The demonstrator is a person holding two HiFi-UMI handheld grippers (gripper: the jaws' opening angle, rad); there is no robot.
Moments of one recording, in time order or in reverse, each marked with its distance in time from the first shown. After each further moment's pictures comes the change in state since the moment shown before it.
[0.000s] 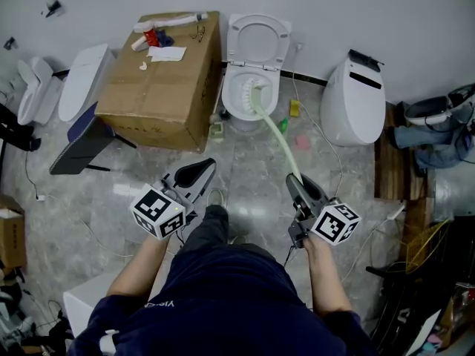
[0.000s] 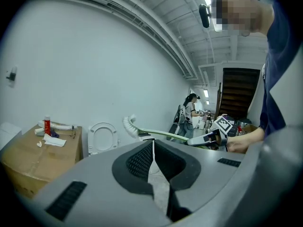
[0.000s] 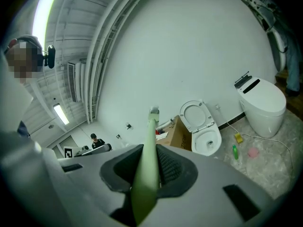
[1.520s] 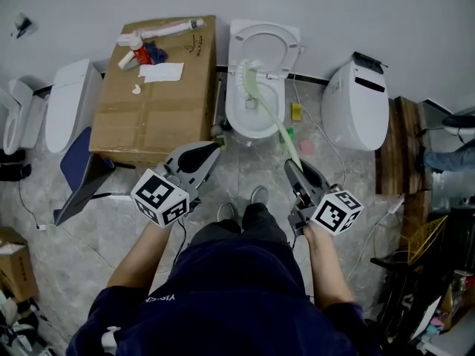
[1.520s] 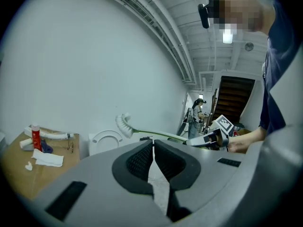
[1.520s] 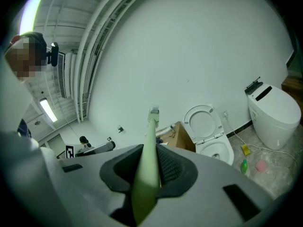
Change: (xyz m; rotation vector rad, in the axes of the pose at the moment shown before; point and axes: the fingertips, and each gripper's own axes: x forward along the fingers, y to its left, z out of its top) left arm 0.067 0.202 0.065 -0.010 -0.013 -0.116; right arm 0.202 0.010 0.080 -0.046 -0.027 -0.068
